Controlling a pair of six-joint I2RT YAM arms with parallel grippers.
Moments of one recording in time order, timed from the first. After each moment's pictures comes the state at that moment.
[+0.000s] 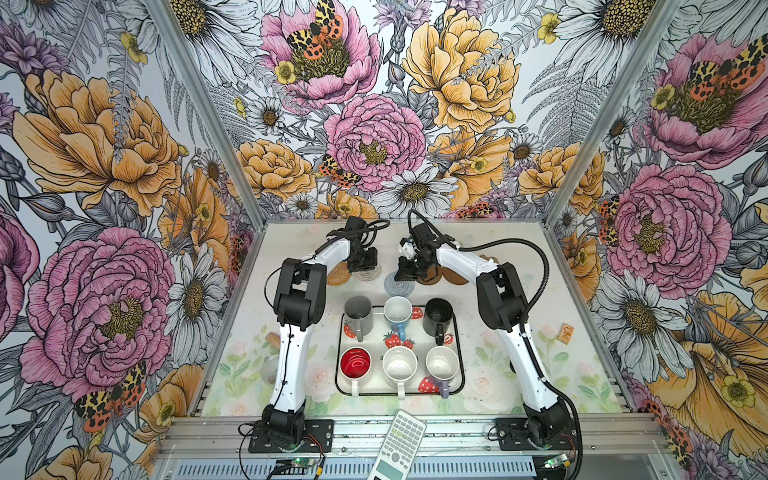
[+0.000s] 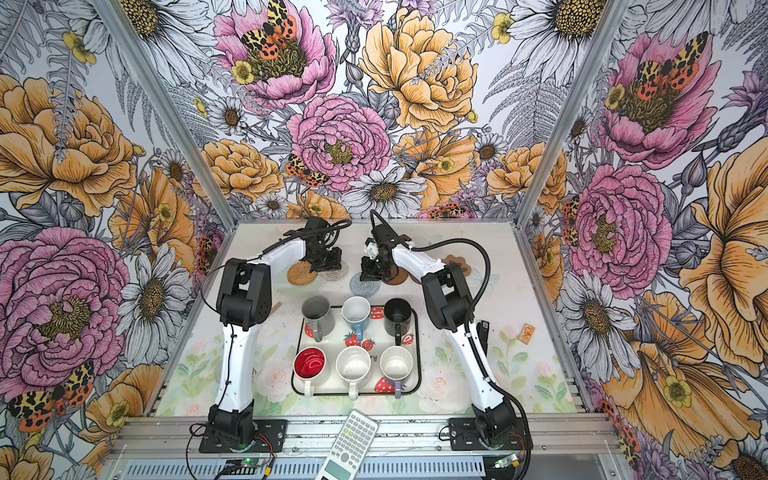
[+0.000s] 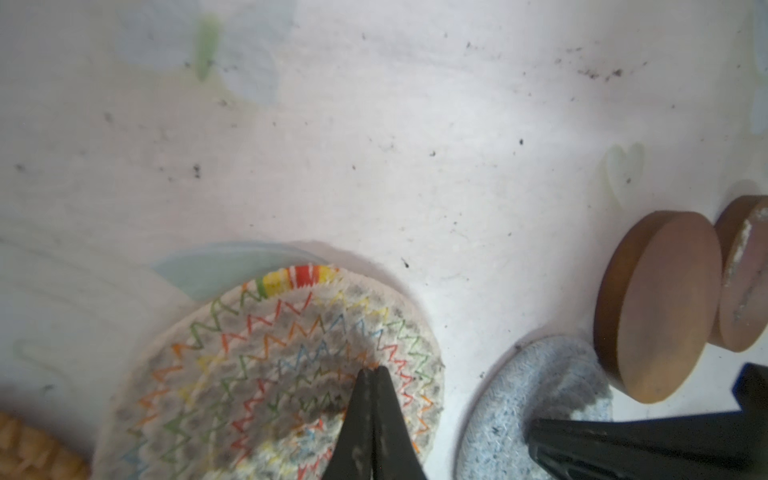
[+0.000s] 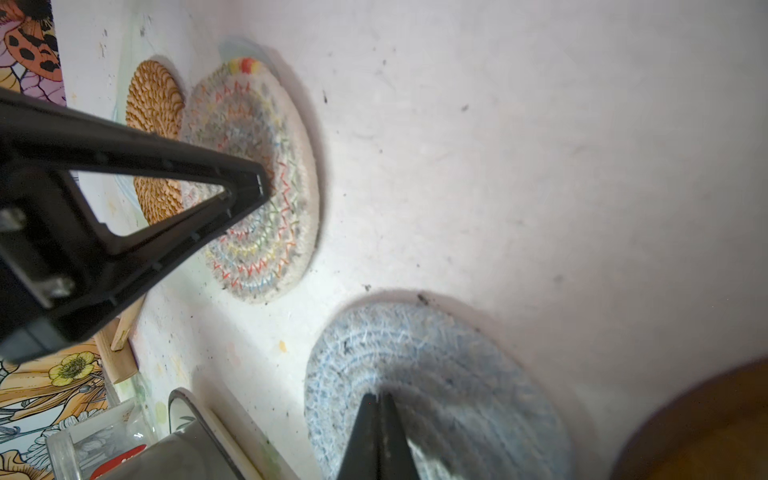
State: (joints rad) left arm -0.26 2.33 1.87 -0.68 0.26 -0.31; right arm 0.46 2.50 2.11 -0.77 -0.55 0.36
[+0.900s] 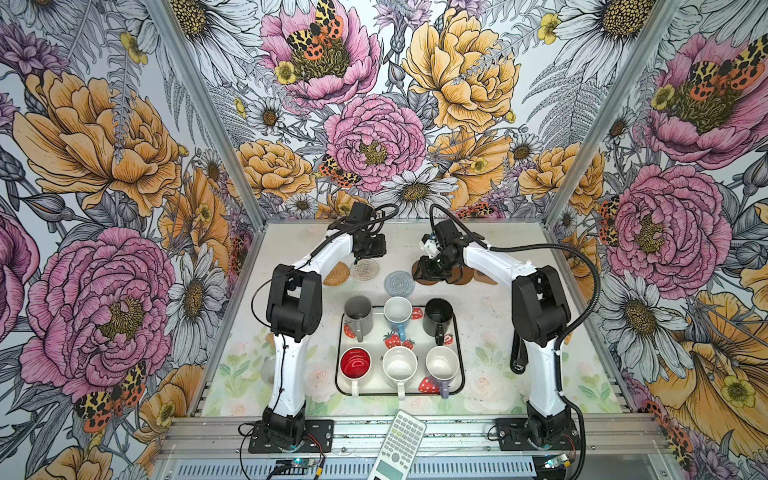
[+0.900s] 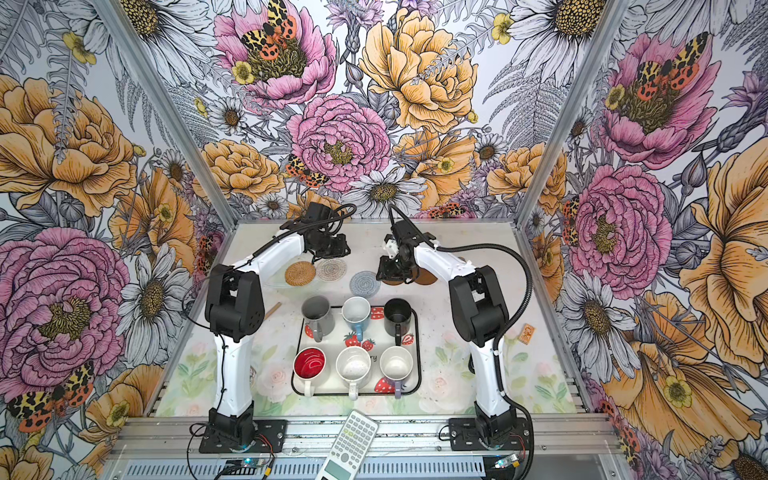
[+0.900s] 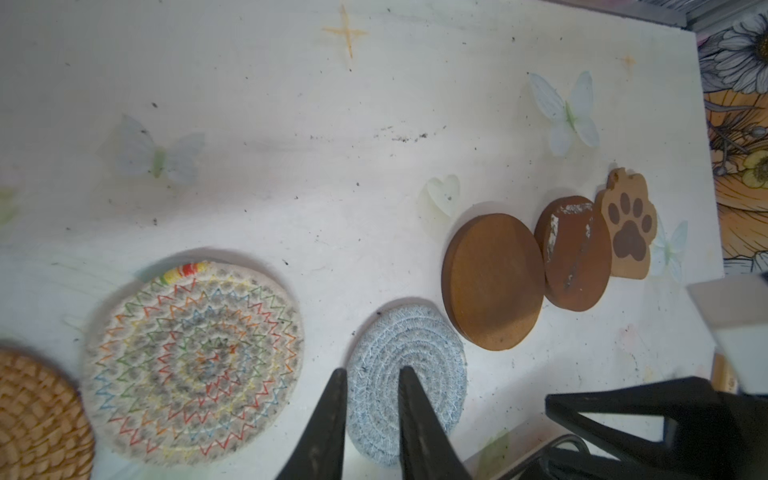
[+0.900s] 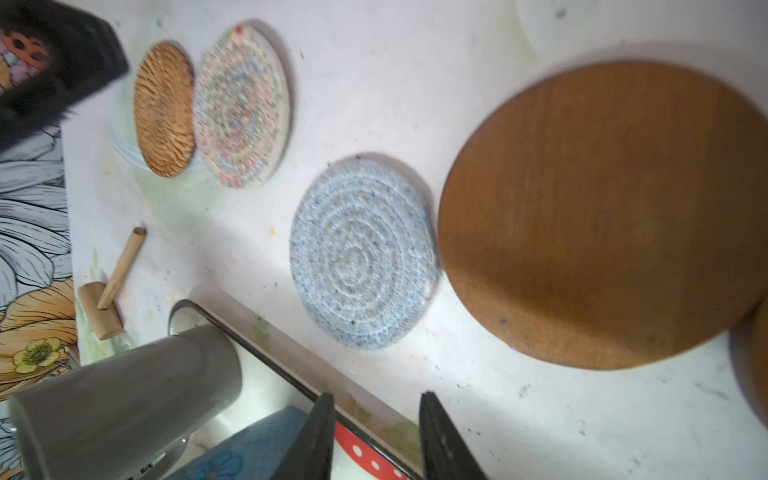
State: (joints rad) left arm -0.34 2.16 1.85 -0.68 0.26 -0.31; right arm 0.41 2.13 1.70 -0.77 -0.44 0.29
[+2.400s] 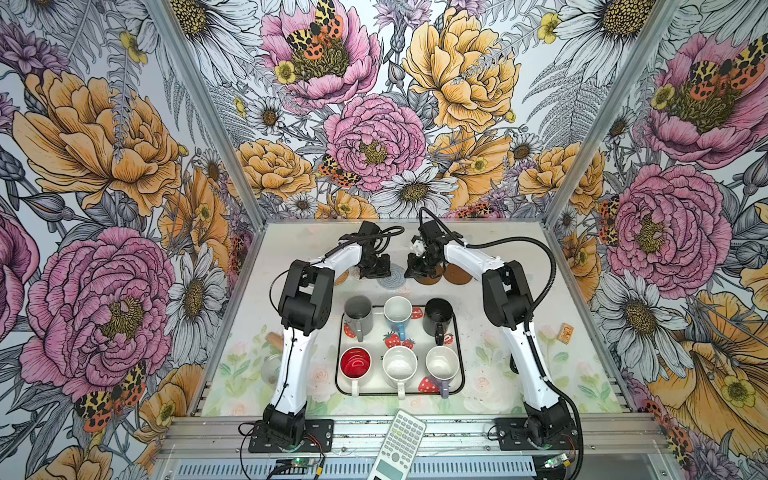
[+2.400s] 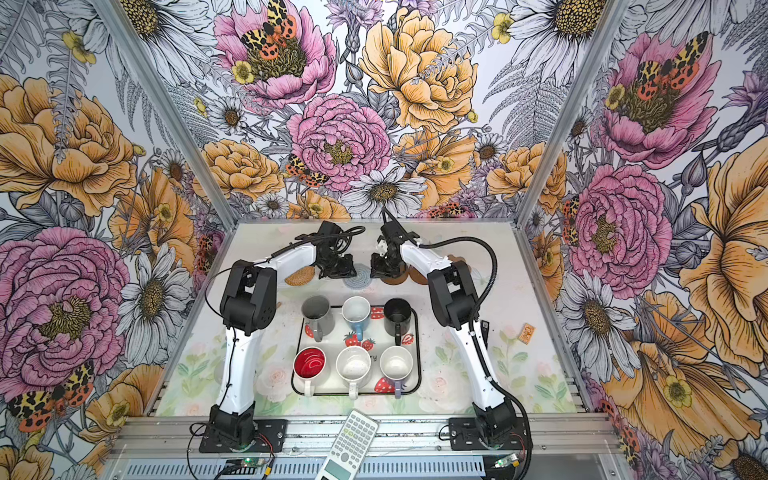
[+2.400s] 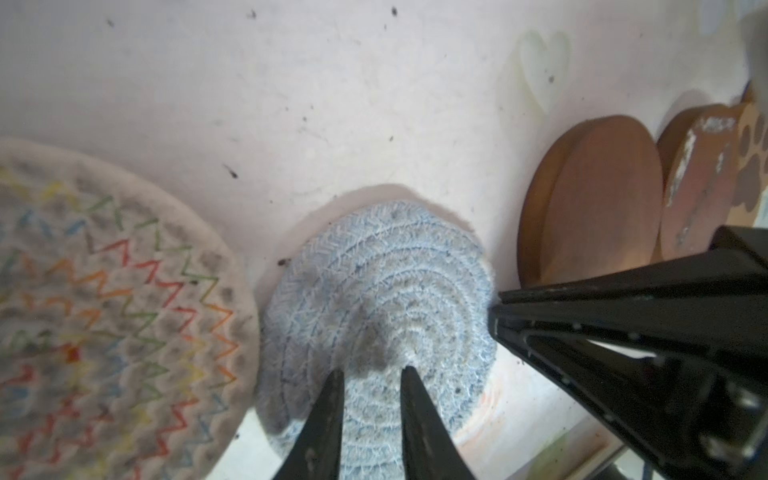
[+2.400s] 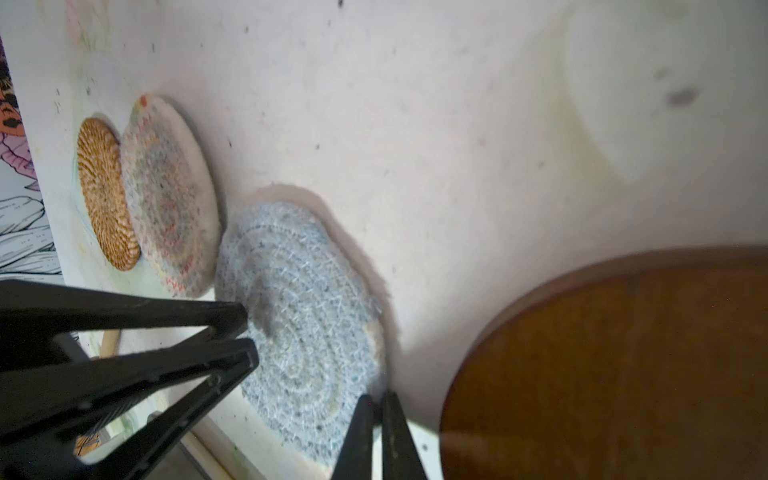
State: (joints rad) left arm -0.36 2.30 1.81 -0.68 0.32 -0.35; right arm 0.42 2.49 2.11 -0.80 -0.49 0.41
